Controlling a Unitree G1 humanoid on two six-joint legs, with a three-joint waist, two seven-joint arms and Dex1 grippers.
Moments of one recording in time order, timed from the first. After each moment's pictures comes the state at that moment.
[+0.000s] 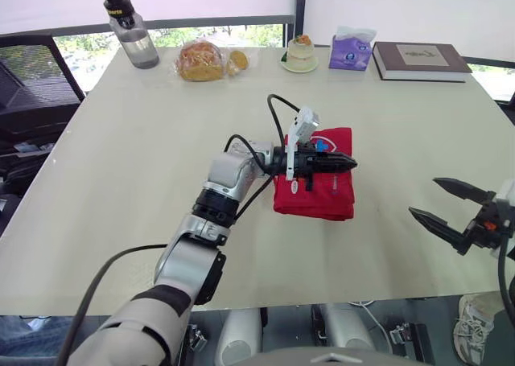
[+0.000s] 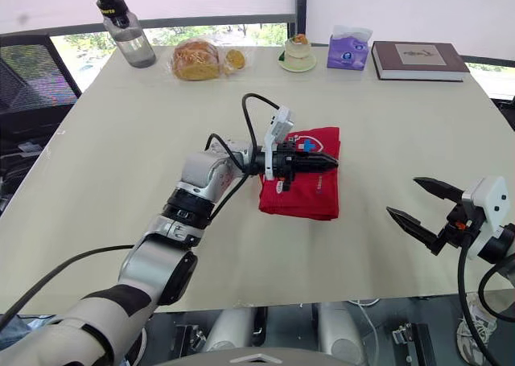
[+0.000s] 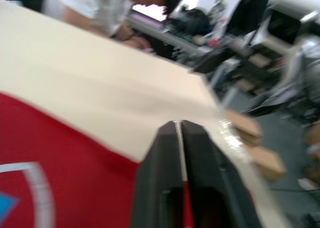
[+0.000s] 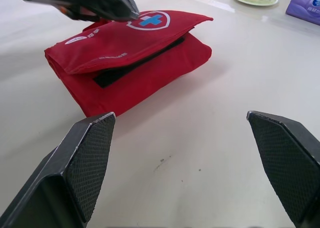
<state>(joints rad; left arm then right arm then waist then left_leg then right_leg) -0.90 0.18 -0.21 0.48 -0.36 0.47 -1.15 0.23 -0.73 -0.49 -0.43 0.63 0.37 0.92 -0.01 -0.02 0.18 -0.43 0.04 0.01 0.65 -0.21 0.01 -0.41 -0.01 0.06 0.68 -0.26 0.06</state>
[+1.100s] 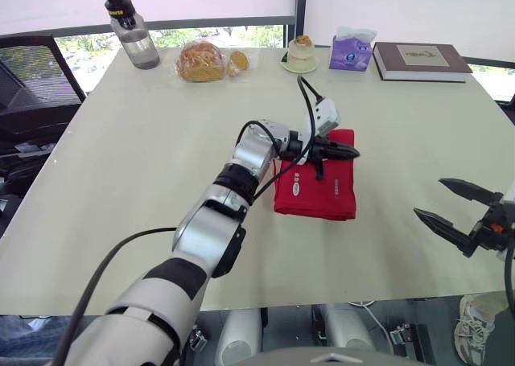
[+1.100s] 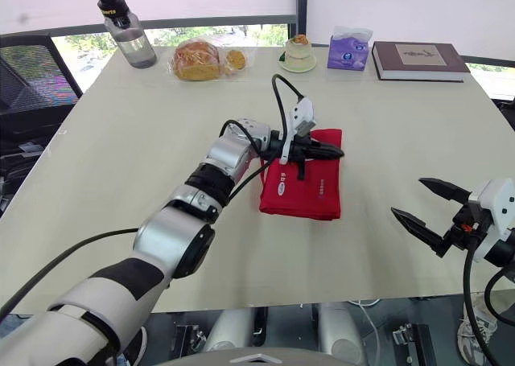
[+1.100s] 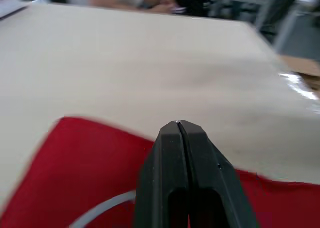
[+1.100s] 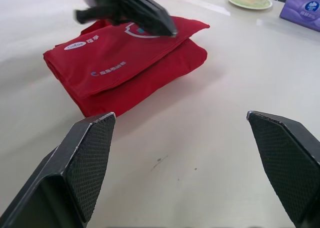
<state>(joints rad) -1.18 0.09 -0.20 1.02 -0.13 0.11 -1.13 0.26 -0.74 -0.52 -0.45 0.64 0.36 0.92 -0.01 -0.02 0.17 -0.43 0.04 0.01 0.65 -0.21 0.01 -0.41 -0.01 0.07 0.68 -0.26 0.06</state>
